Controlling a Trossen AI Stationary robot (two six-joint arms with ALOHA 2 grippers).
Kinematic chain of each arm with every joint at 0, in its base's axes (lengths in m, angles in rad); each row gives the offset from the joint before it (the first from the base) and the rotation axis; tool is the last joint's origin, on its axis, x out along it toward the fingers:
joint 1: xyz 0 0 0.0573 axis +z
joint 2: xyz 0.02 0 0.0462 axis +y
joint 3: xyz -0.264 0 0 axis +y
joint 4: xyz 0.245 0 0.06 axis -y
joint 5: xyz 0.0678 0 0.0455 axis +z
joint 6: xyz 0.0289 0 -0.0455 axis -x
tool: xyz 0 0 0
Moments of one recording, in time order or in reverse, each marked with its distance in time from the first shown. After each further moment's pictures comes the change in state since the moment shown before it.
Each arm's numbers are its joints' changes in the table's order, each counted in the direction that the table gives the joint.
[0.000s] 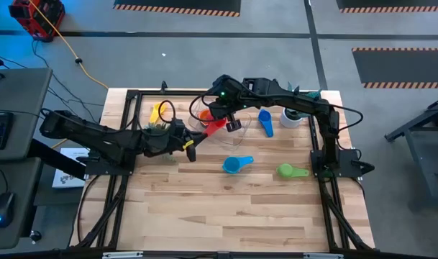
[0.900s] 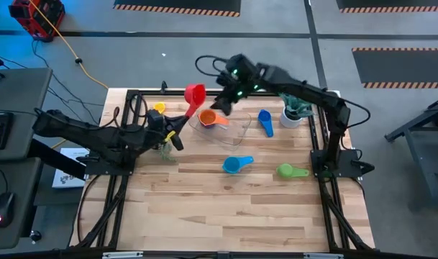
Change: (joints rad) left arm -0.077 -0.196 0.000 -0.038 0.347 -0.235; right arm -0.179 -0.100 0.221 0.318 0.488 -0.983
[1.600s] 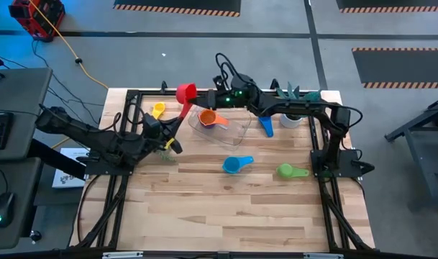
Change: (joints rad) left arm -0.109 0.007 0.002 -0.011 0.247 -0.058; right arm 0.079 -0.010 0.433 1.120 -0.047 -0.851
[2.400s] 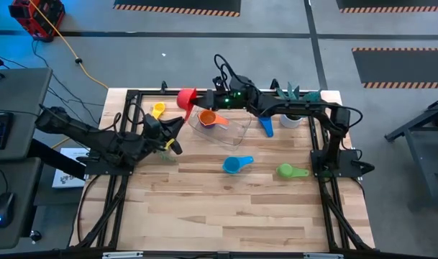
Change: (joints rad) left arm 0.001 -0.006 0.000 0.000 -0.030 0.010; right arm 0.006 0.001 -0.003 -0.039 -0.044 -0.016
